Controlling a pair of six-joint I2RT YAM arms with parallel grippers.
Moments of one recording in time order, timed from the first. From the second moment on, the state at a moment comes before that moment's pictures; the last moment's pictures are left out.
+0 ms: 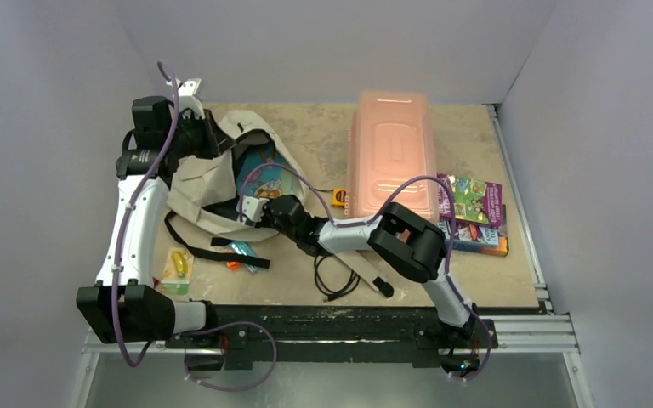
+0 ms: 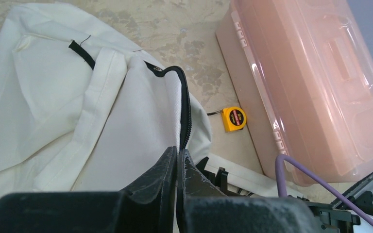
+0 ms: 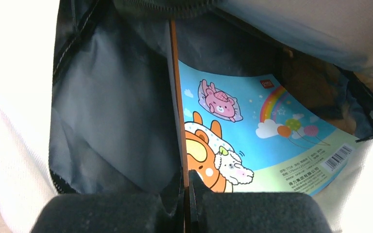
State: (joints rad) left arm 0.07 1.30 1.37 -0.57 0.55 -0.12; right arm 1.06 2.16 1.32 0.53 0.25 -0.59
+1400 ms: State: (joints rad) left arm 0.07 1.43 1.36 -0.52 0.62 -0.29; right arm 0.97 2.05 1.37 0.34 0.00 0.39
